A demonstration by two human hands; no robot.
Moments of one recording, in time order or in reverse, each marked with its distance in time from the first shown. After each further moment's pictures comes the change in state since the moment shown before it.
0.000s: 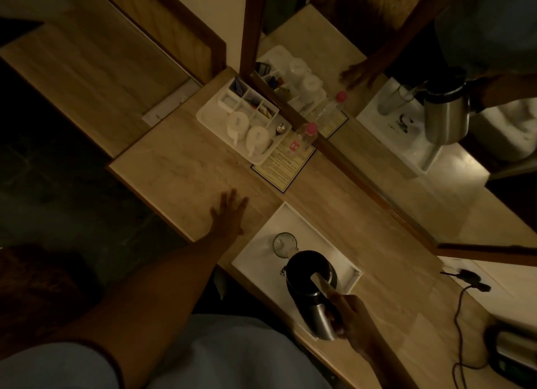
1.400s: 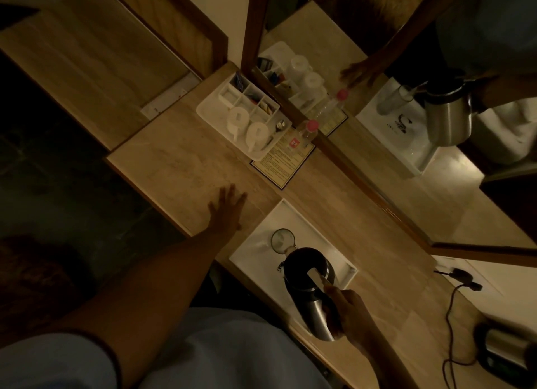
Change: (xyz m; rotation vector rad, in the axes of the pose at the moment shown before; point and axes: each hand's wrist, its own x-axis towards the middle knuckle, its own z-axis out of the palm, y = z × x) left_hand -0.001 -0.002 0.001 -0.003 0.022 0.001; right_hand -0.009 -0.012 0.001 -0.102 0.006 -0.008
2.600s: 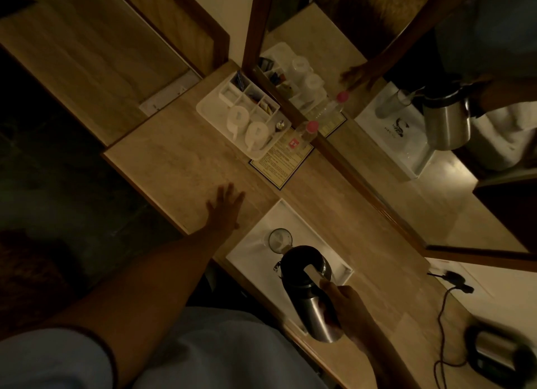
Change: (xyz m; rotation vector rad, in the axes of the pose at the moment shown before) left_hand 0.000 -0.002 0.002 -0.008 0.004 0.003; right_hand -0.003 -0.021 0.001 -0.030 0.043 0.098
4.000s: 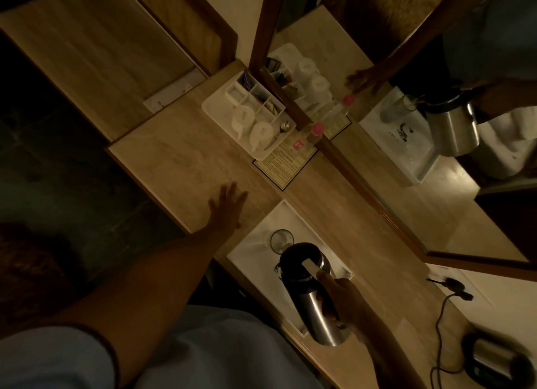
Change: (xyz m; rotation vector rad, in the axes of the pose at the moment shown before) left_hand 0.002 -0.003 0.000 -0.019 -0.004 0.006; right_hand 0.005 -0.030 0.002 -0.129 -0.030 0.084
